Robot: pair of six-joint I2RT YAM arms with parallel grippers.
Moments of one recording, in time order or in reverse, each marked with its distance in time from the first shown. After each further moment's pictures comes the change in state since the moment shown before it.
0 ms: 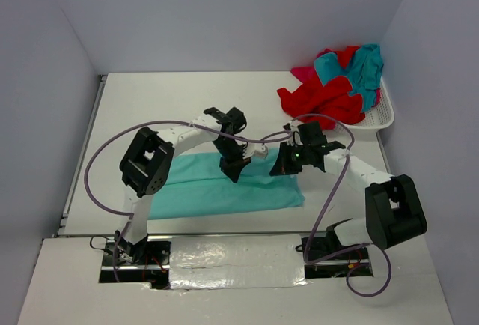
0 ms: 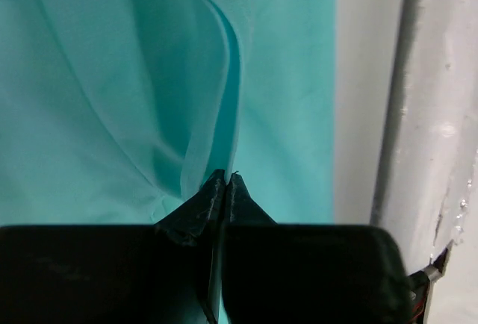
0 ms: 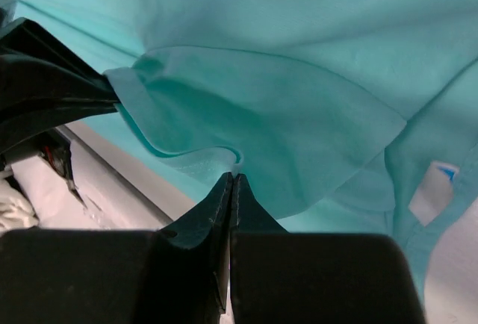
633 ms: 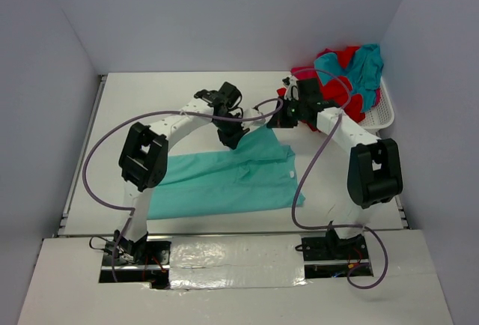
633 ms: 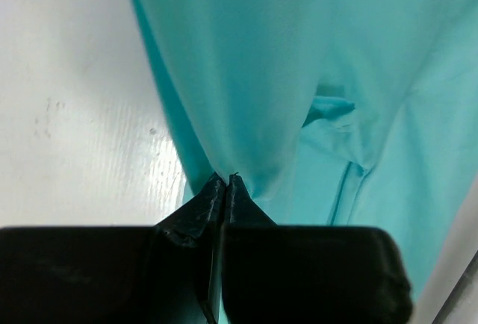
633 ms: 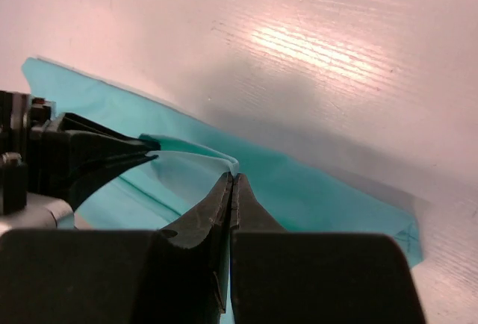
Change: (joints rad) left arm 0.081 0.042 0.191 0.130 -0.211 -0.159; right arm -0.073 0.320 0.488 0.002 0.051 -0.040
